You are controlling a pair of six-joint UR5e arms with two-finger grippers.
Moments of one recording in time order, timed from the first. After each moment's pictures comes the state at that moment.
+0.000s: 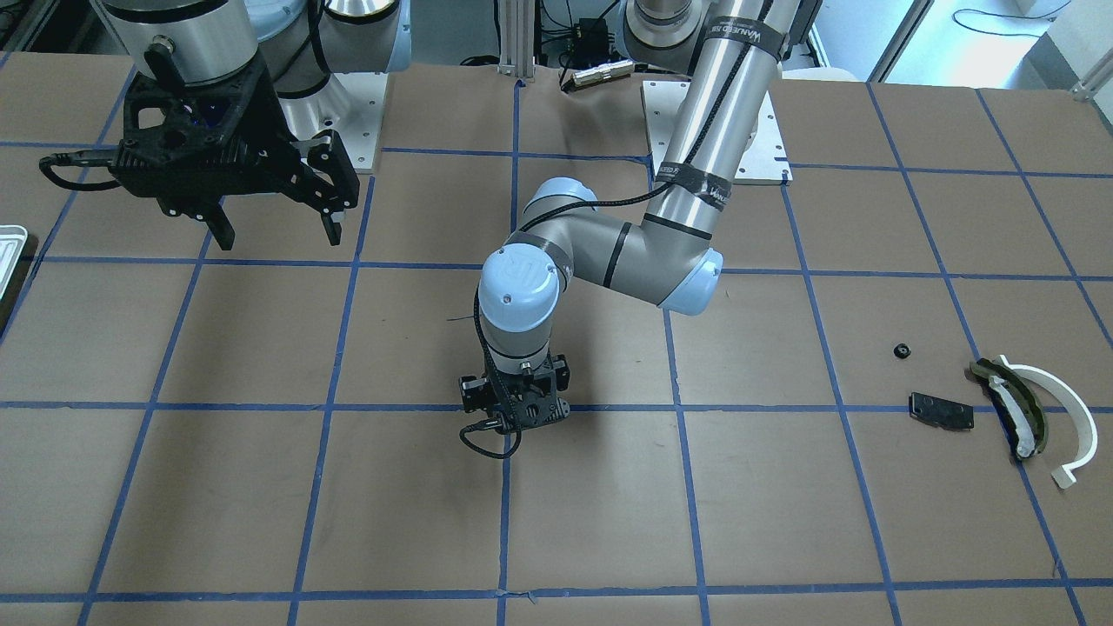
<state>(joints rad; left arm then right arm) -1.96 -2.18 -1.67 -0.84 1.56 -0.65 1.65 -1.52 1.48 -1.67 -1.57 0.00</state>
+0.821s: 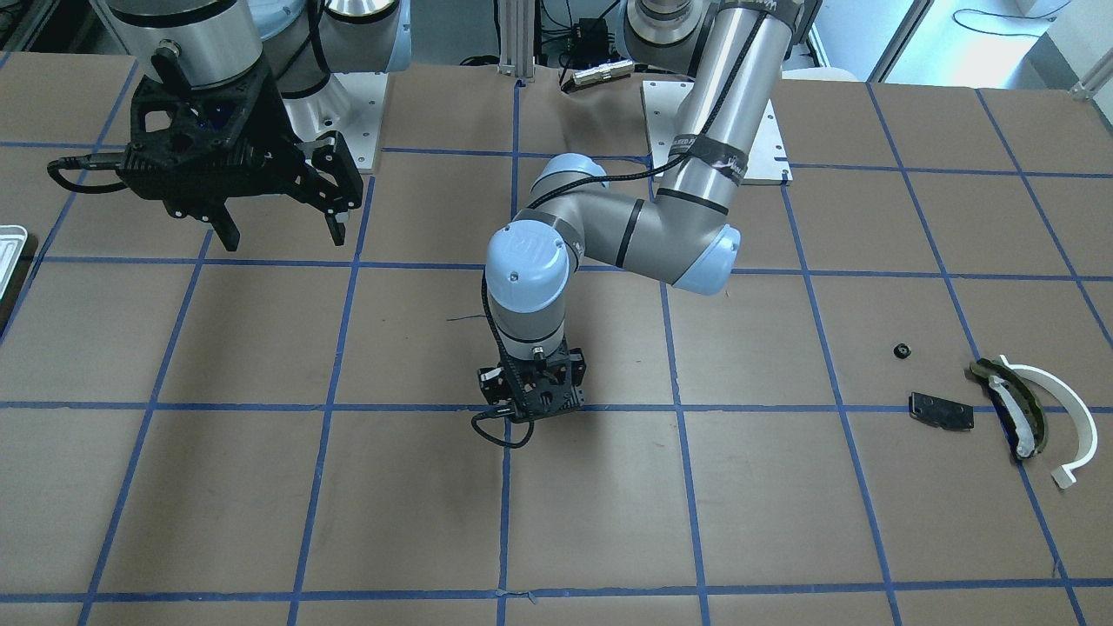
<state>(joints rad) -1.92 -2.09 -1.67 -0.96 1.65 -0.55 1.65 -1.53 1.49 -1.67 -1.56 0.00</state>
